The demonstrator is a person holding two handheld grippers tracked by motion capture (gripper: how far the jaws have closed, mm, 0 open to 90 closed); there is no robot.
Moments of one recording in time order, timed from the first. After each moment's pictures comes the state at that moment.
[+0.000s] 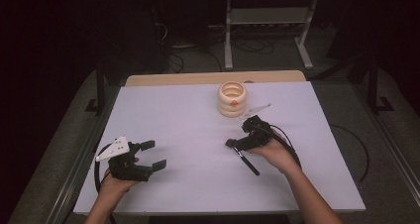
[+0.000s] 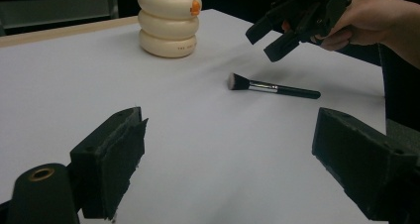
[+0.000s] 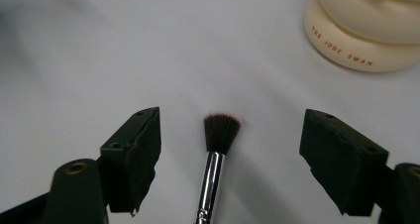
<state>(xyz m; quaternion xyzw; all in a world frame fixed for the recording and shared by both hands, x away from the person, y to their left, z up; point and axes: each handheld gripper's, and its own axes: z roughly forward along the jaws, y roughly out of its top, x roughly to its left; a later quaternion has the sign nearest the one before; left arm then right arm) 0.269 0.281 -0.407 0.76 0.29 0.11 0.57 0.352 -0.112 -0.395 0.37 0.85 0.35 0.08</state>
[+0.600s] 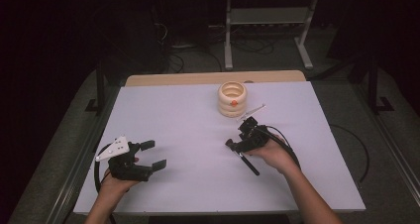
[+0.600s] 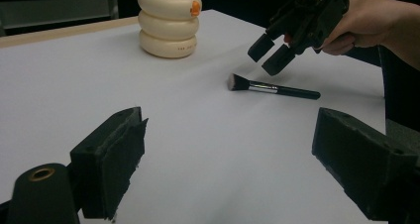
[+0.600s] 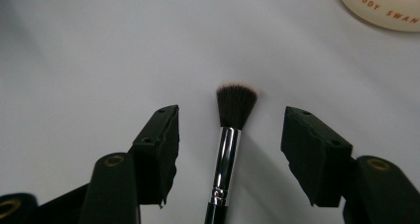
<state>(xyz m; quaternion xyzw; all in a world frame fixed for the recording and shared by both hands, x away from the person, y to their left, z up) 0.269 0.281 -0.406 0.76 0.29 0.11 0.57 0.355 -0.106 -0.404 0.38 0.87 0.31 0.04</state>
